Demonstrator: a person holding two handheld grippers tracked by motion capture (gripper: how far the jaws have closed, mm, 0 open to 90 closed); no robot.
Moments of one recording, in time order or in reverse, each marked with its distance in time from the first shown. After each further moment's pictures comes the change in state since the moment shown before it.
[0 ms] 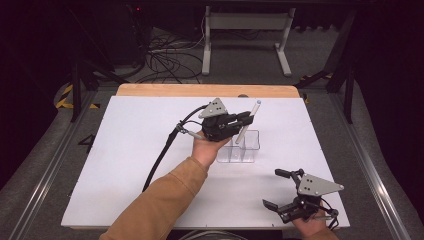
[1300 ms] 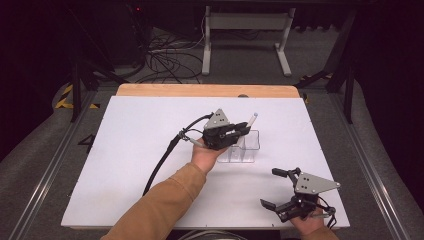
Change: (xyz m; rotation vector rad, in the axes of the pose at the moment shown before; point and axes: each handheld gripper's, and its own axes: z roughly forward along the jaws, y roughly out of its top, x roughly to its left) left arm 0.003 -0.035 0.007 0.112 0.030 0.040; right arm -0.002 0.002 0.006 0.006 0.027 -0.005
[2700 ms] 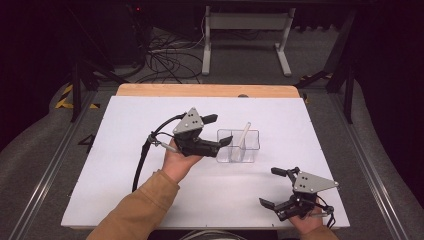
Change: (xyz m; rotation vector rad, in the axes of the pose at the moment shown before) left arm -0.018 0.028 -0.092 0.006 0.071 0.087; right arm -0.001 0.000 0.004 0.006 -0.008 0.002
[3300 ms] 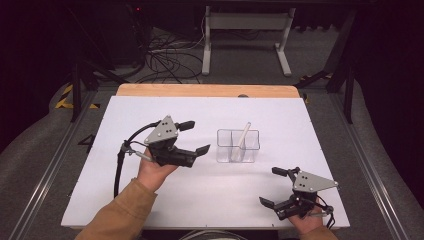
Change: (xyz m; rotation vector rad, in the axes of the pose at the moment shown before) left arm 0.001 -0.017 -0.063 0.052 0.034 -0.003; right arm -0.001 -0.001 0.000 0.007 -0.026 0.017
